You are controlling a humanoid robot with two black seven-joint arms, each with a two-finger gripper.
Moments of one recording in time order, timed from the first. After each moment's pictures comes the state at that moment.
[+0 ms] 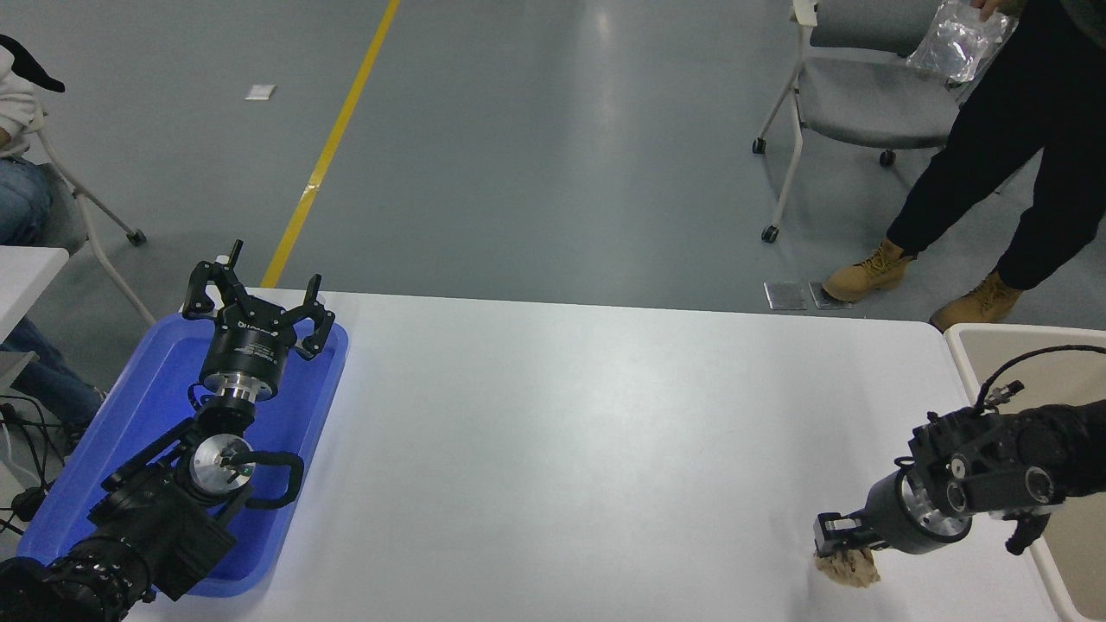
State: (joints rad) left arm -0.62 0.18 -0.87 -0.41 -0.09 -0.58 -0.50; right arm 1.46 -0.46 -1.16 1.29 -0.58 0.18 0.14
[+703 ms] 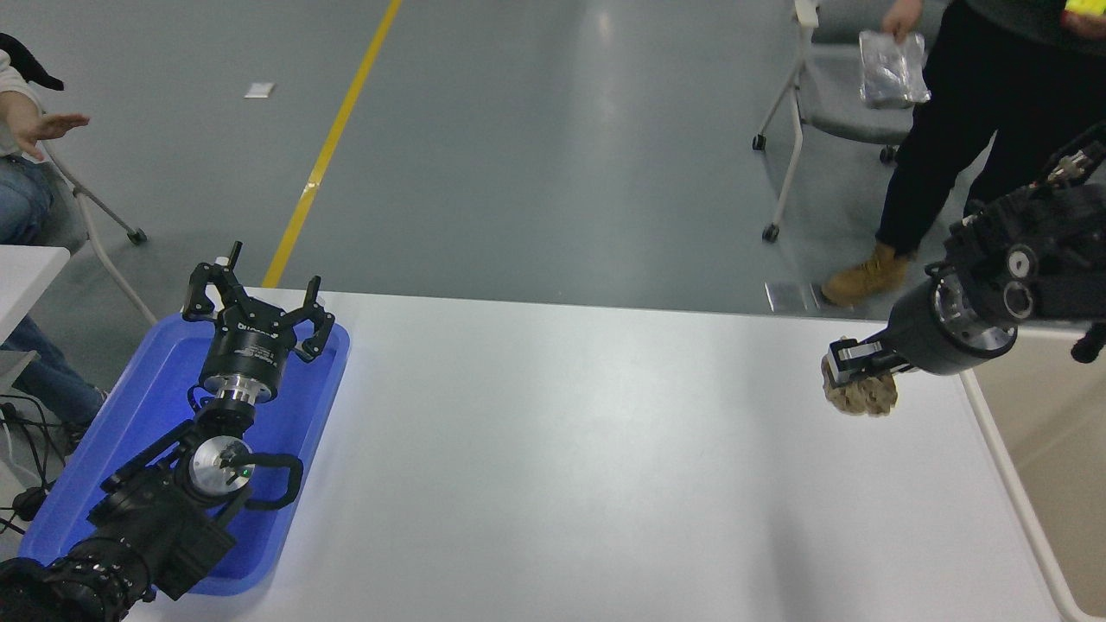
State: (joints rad) left arm -0.62 0.18 -0.87 -0.41 -0.09 -0.58 -0.50; right arm 2.13 -0.47 -1.27 1.44 -0.51 0.41 0.14
